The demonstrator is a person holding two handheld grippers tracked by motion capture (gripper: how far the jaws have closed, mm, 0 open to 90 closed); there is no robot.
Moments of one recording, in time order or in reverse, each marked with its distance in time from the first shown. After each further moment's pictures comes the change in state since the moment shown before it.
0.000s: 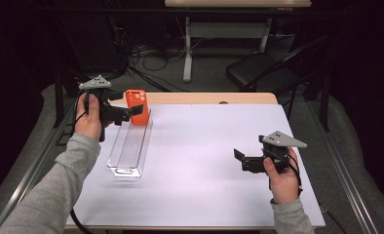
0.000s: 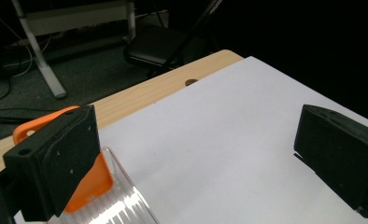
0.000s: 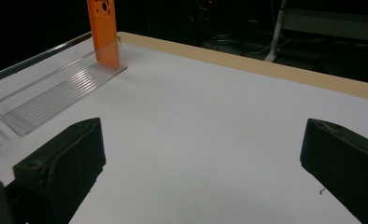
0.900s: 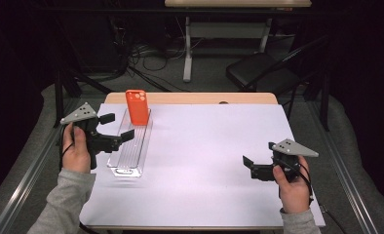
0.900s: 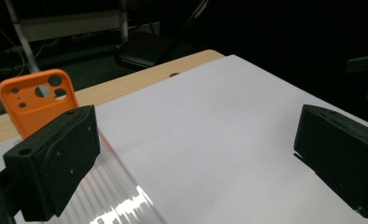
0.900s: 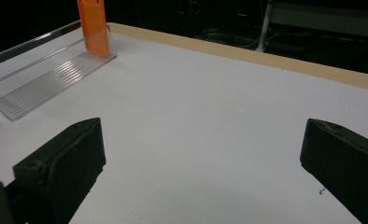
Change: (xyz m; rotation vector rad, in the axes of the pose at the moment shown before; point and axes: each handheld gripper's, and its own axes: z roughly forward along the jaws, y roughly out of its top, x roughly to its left) left arm -0.025 -0.062 -0.041 -0.053 -0.010 -0.010; right arm -0.006 -0.014 -0.026 0.019 -0.043 -0.003
